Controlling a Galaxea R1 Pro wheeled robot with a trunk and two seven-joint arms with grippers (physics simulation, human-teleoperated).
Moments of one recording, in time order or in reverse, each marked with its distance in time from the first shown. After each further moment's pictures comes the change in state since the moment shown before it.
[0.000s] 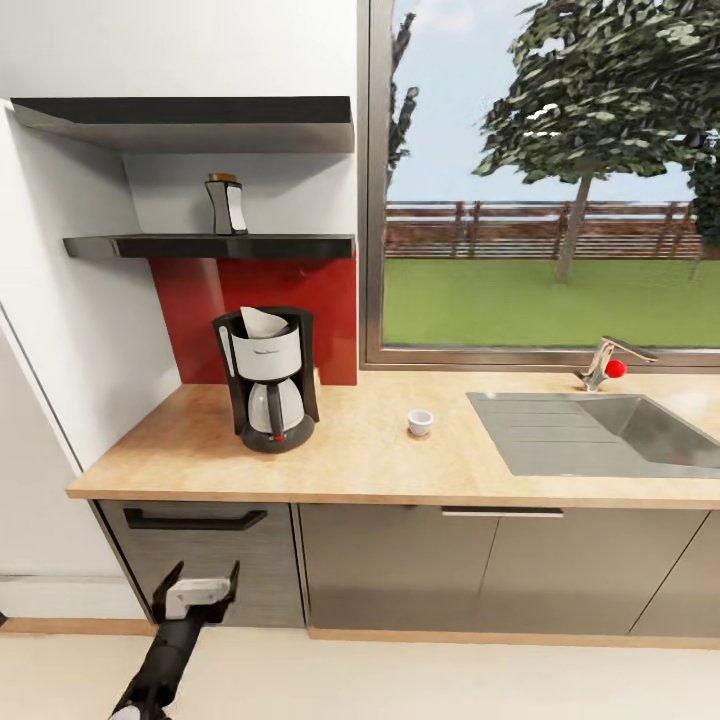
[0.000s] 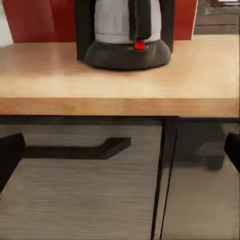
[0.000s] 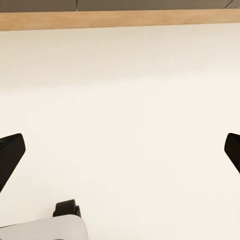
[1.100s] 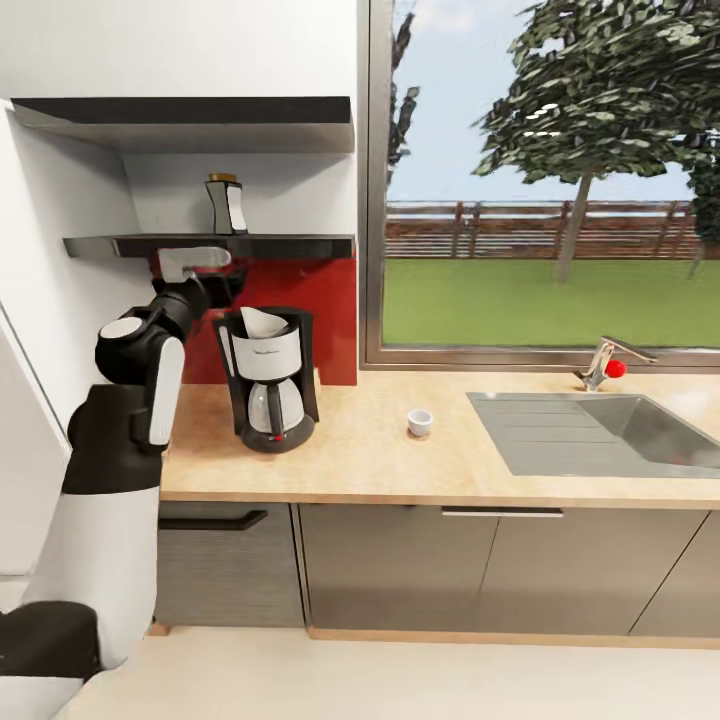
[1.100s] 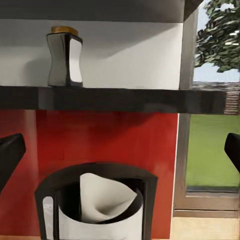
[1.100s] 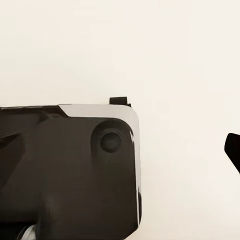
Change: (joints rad) left arm -0.978 -0.044 -0.008 -0.314 0.013 0.896 -0.008; right arm 0.064 0.048 -0.002 0.124 0.045 0.145 0.188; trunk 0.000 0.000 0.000
